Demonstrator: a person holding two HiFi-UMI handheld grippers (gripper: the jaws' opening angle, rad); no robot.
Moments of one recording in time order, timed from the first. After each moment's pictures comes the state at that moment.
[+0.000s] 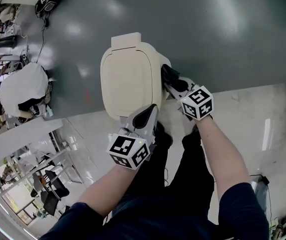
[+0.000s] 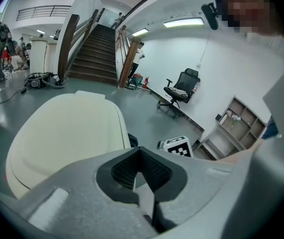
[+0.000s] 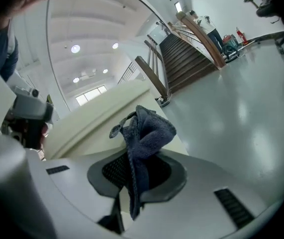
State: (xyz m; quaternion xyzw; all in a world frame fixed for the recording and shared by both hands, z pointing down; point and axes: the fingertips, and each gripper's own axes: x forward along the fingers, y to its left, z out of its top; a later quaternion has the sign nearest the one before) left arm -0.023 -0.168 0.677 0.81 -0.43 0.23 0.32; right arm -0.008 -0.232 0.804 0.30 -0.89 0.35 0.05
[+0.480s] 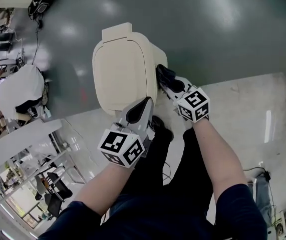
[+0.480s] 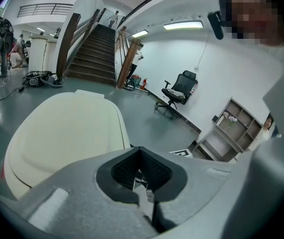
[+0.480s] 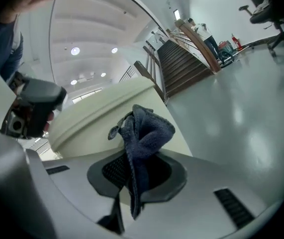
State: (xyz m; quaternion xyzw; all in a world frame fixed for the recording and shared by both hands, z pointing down) left arm -0.022 -0.164 0.673 0.82 -0.42 0.22 0.32; right arm -0.013 -0.200 0.808 0.33 -0.88 0.34 0.03
